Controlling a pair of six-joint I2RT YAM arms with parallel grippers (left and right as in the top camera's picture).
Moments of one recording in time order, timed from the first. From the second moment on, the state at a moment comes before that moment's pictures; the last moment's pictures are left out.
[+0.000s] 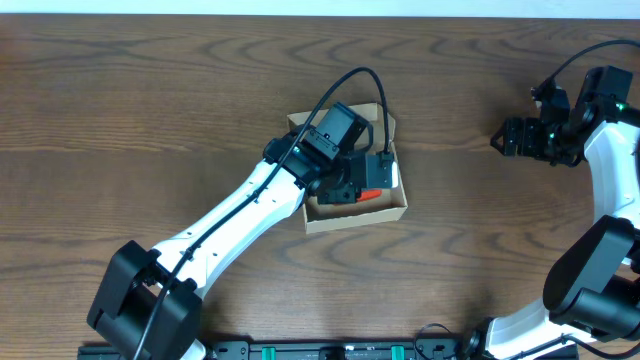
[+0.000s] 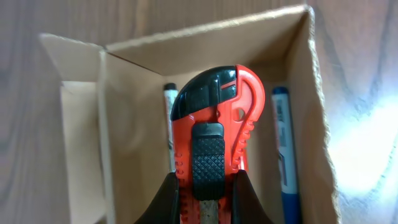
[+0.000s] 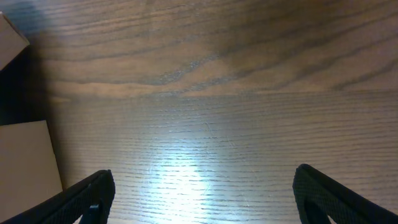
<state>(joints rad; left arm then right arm) -0.70 1.71 1.32 -0.67 0.19 0.86 -0.37 1.78 1.40 -0.91 -0.31 -0.23</state>
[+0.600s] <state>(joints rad) -0.69 1.88 1.34 -0.65 0.20 0.77 -0.37 1.78 1.40 -0.91 -0.31 -0.23</state>
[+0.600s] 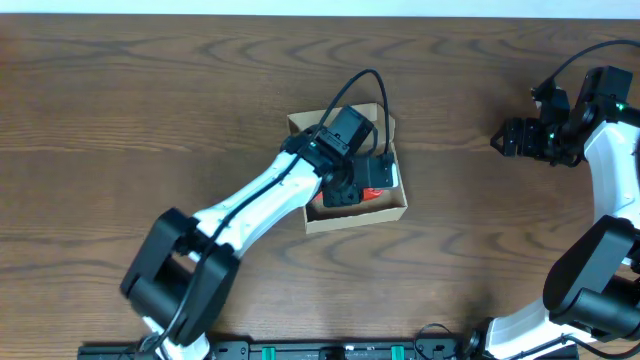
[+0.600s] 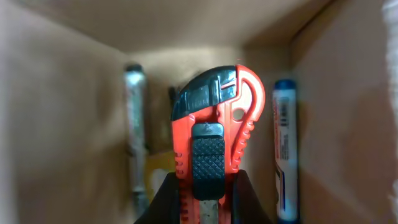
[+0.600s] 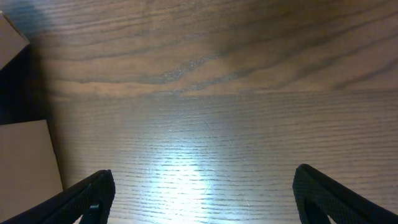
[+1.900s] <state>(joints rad) -0.68 1.94 1.34 -0.71 0.11 0.67 -0.37 1.78 1.40 -0.91 -0.31 -0.23</state>
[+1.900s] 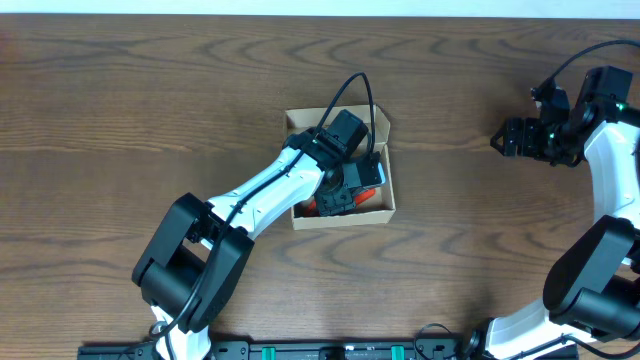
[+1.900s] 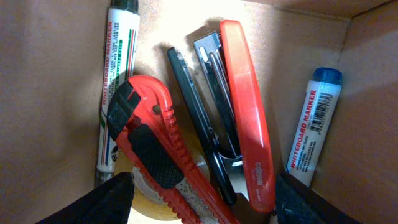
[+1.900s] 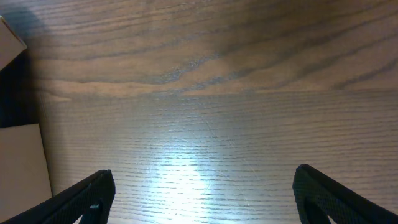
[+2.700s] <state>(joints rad) -0.44 1.50 1.38 -0.81 0.00 0.30 -0.37 1.78 1.48 -0.95 -0.57 -0.24</state>
